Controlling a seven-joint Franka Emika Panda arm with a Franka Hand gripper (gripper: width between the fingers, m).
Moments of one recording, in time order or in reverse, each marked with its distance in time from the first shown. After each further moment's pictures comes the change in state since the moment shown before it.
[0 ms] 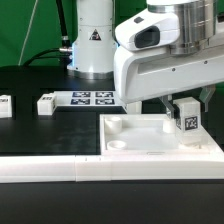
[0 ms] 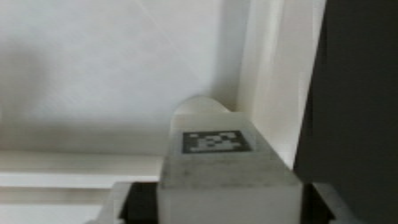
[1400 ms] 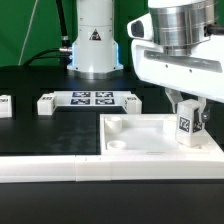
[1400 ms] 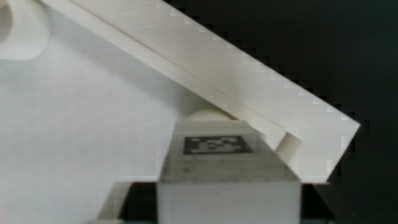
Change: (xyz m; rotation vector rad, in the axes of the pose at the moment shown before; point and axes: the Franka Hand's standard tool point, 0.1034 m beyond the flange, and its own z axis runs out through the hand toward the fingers) arm 0.001 -0.005 0.004 0.035 0.028 1.188
